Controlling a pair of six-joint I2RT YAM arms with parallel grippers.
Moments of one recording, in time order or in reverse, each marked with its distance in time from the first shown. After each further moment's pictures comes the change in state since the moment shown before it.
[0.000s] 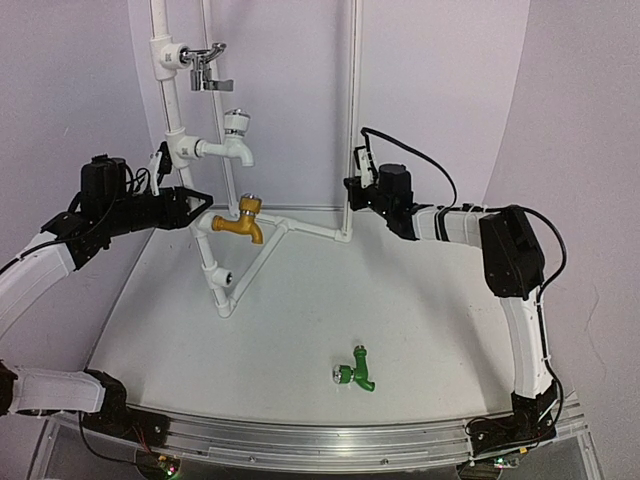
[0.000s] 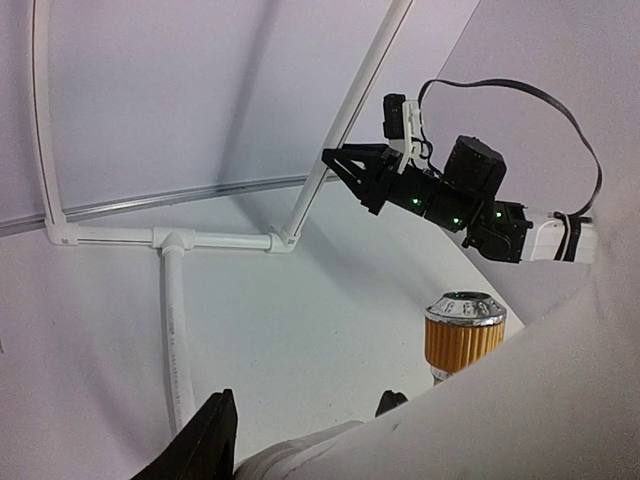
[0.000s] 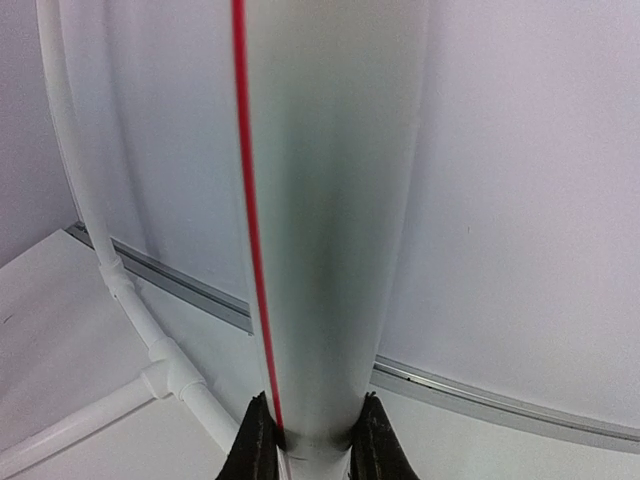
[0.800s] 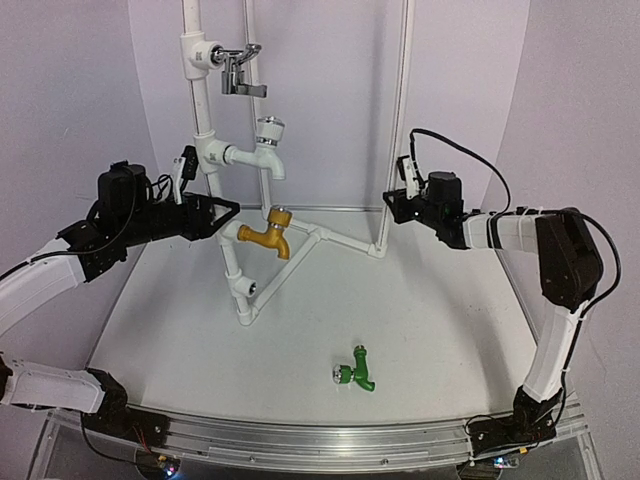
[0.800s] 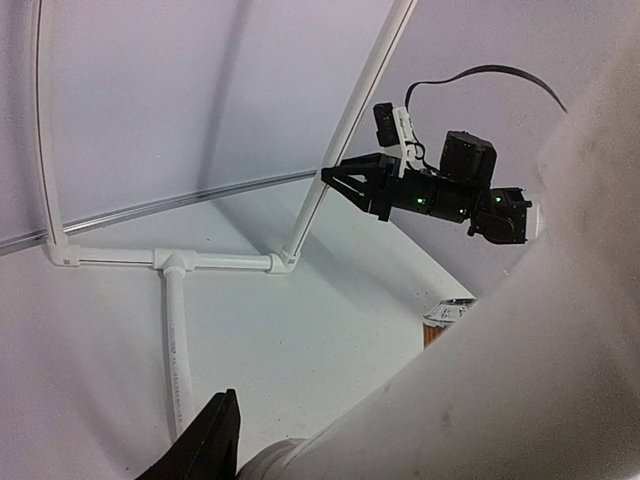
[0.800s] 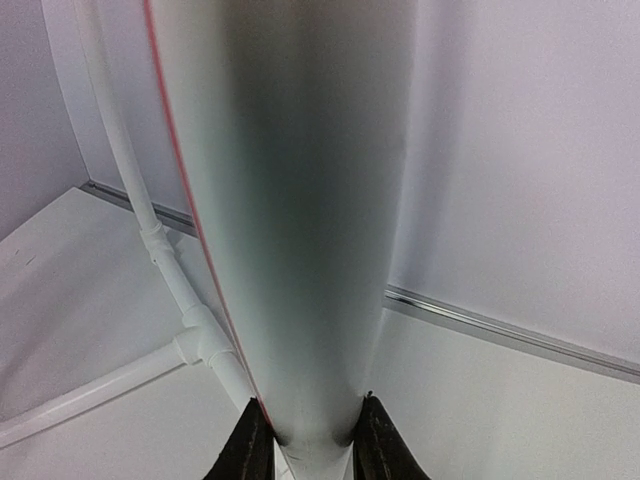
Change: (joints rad) left arm -0.188 0.010 -0.057 0.145 -0.061 -0.024; right arm -0.140 -0.366 -0.482 0.010 -0.143 0.023
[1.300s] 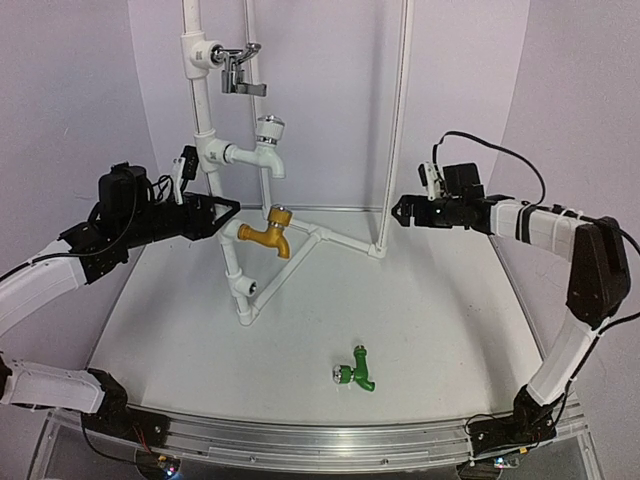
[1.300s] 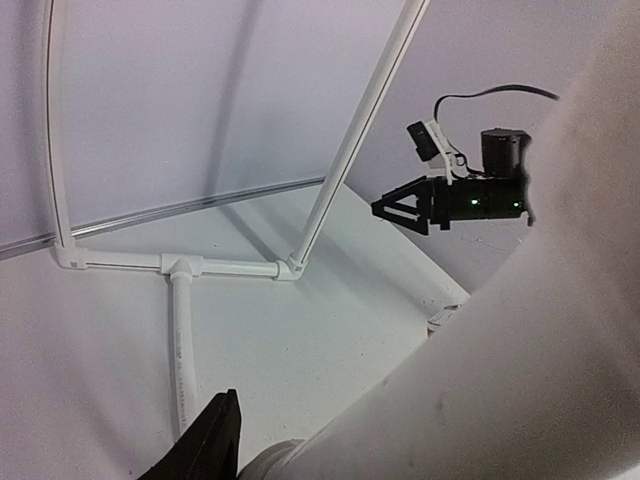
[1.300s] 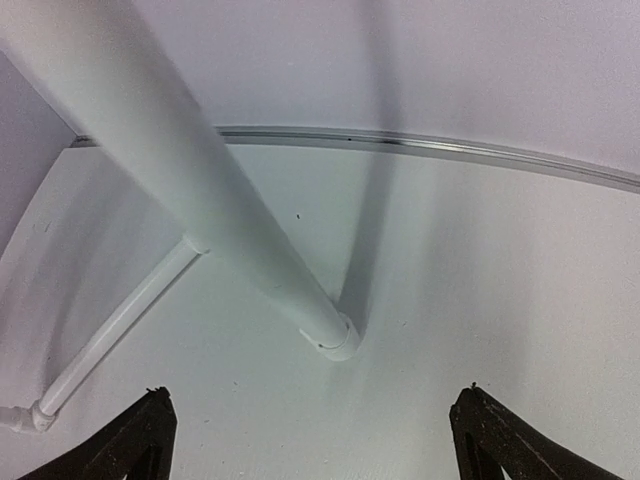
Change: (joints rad) left arm -0.019 0.001 -0.015 0.031 -0.044 -0.013; right arm -0.039 -0.167 0.035 -0.544 -0.032 0.218
